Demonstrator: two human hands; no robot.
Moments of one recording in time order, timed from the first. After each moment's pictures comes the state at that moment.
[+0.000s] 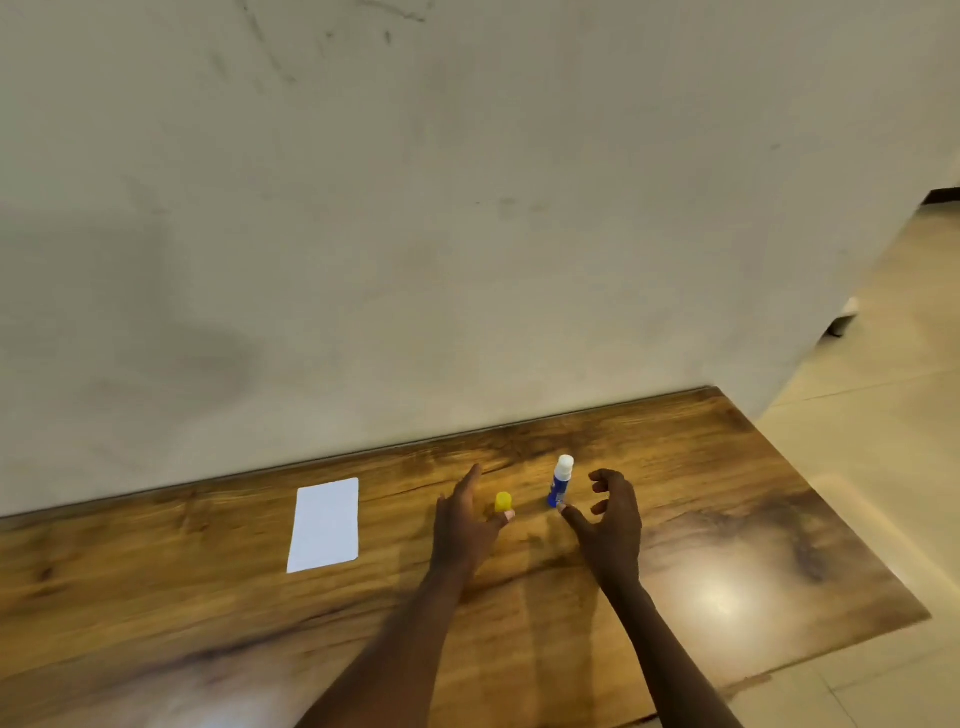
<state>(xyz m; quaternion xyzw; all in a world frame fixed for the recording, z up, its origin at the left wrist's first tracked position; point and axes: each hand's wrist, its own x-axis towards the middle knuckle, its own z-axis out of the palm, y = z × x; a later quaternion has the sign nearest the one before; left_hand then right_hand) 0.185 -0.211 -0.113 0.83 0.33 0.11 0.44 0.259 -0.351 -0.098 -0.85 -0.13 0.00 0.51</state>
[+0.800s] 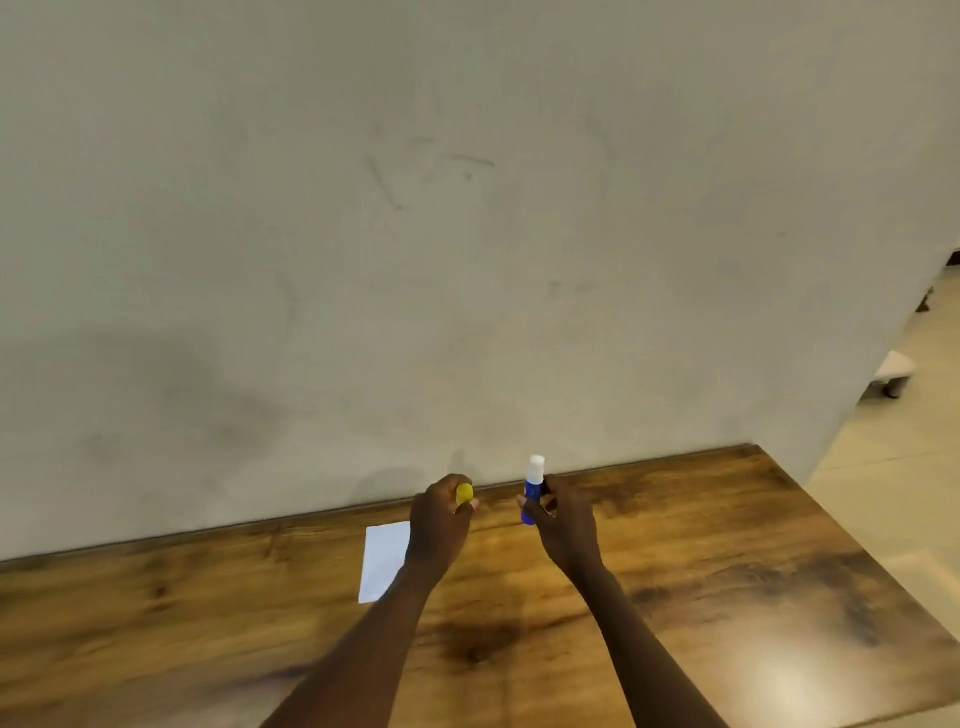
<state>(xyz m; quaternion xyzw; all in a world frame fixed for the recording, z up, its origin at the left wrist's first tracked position) 0.140 -0.153 -0.023 0.83 0.31 0.26 0.39 0.228 -0.271 -0.034 -0.83 -0.27 0.06 0.49</state>
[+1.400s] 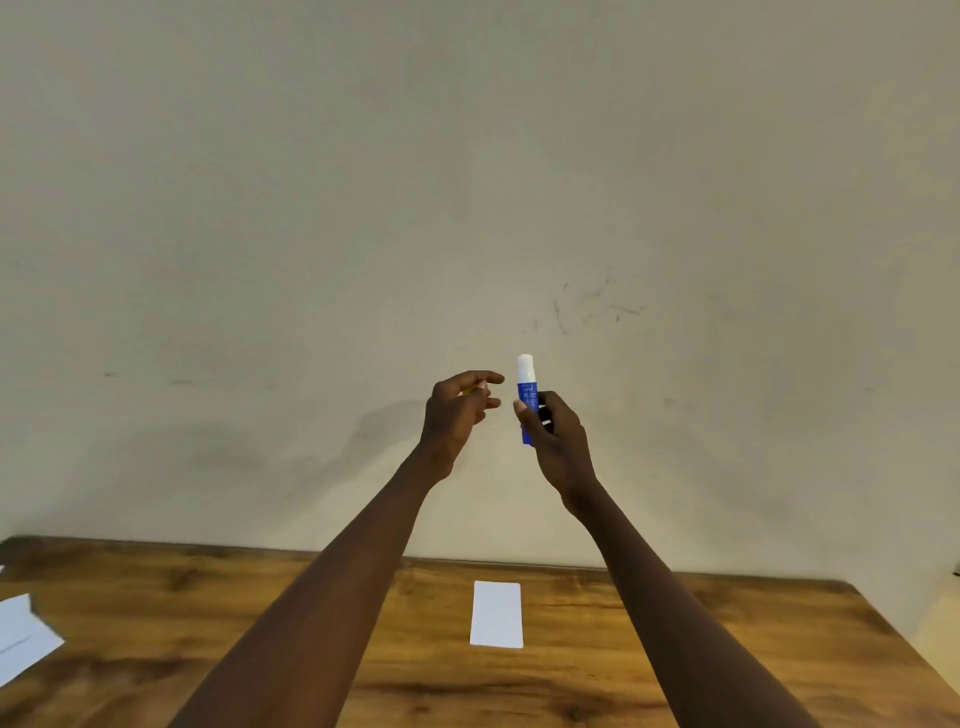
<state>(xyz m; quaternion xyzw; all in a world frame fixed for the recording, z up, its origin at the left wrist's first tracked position) 0.018 -0.087 0.206 0.71 0.20 0.41 0.54 0.100 -0.178 0.184 -0.66 -0.44 0.04 0.61</state>
